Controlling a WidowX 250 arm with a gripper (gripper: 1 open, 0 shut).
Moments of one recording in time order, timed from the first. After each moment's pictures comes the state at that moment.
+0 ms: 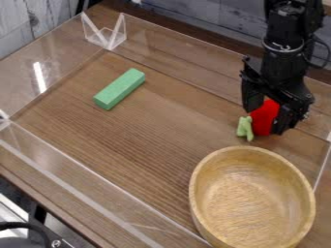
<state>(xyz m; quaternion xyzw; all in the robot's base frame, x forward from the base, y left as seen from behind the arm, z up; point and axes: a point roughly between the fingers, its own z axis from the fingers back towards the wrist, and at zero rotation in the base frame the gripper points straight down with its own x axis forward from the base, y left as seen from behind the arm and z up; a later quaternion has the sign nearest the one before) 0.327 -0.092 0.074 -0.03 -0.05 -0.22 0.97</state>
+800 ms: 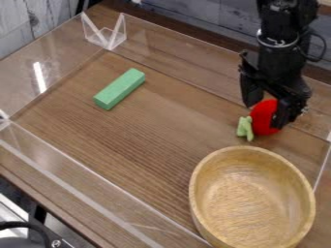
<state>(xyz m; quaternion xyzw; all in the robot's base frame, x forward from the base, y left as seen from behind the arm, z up) 0.329 -0.085 0.075 -0.04 -0.08 -0.21 0.97</state>
